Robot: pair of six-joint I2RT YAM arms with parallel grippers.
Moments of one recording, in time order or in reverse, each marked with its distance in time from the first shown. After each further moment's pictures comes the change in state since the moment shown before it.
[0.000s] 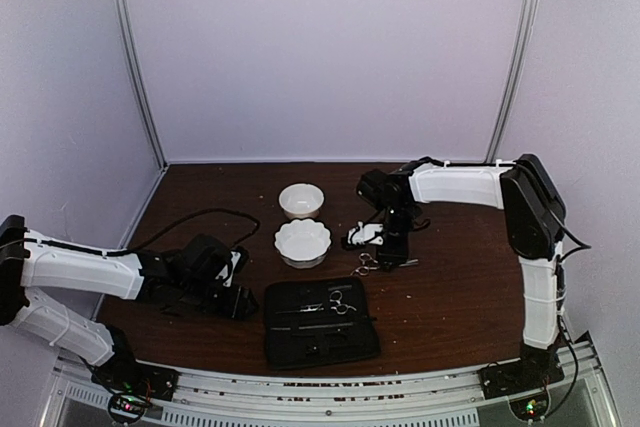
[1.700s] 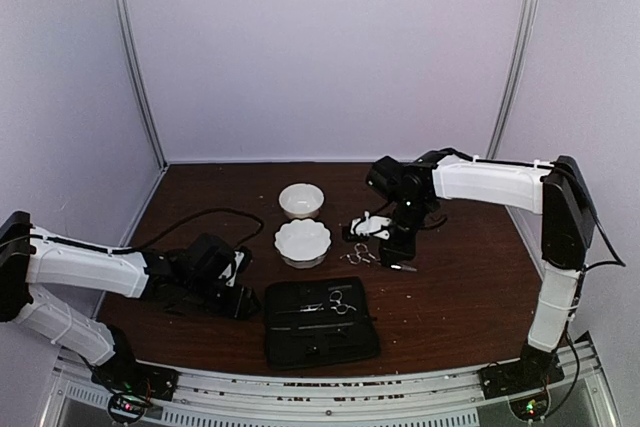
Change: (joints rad) left arm 0.000 0.039 0.020 0.003 0.006 0.018; right arm 0.020 -0.190 -0.088 -0.022 -0.129 0.107
